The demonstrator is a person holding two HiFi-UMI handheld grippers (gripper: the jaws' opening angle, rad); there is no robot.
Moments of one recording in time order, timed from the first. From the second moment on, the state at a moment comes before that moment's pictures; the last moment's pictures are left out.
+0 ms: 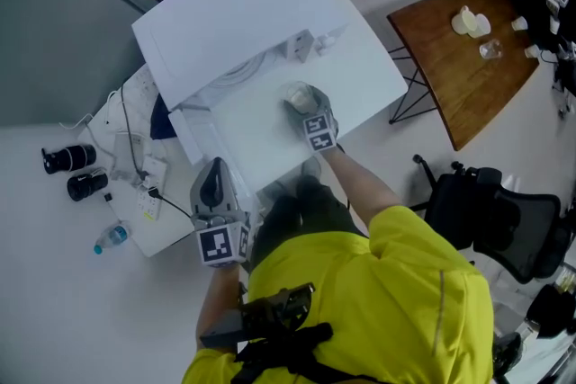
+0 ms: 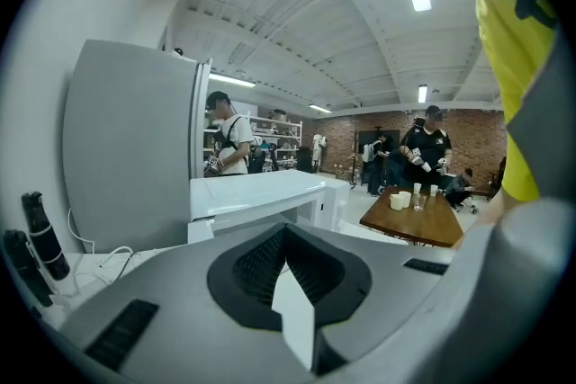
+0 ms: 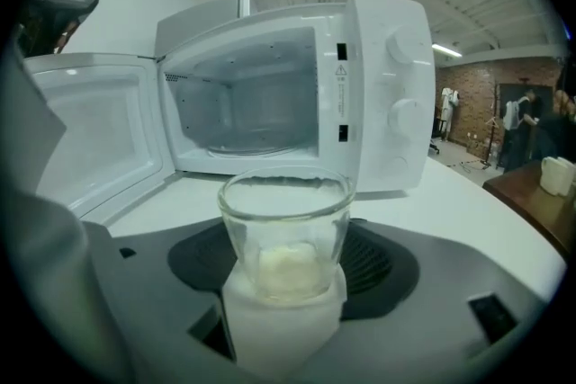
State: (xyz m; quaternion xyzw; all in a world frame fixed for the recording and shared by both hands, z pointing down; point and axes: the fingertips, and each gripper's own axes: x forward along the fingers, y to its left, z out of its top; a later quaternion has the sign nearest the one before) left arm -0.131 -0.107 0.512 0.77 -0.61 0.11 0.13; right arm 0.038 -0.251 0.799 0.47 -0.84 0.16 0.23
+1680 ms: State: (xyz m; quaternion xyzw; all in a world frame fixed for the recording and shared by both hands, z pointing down) left arm -0.240 -0.032 0.384 0.71 -0.69 -0.03 0.10; right arm -0.060 -0.091 0.368 0.31 -0.95 0.08 0.00
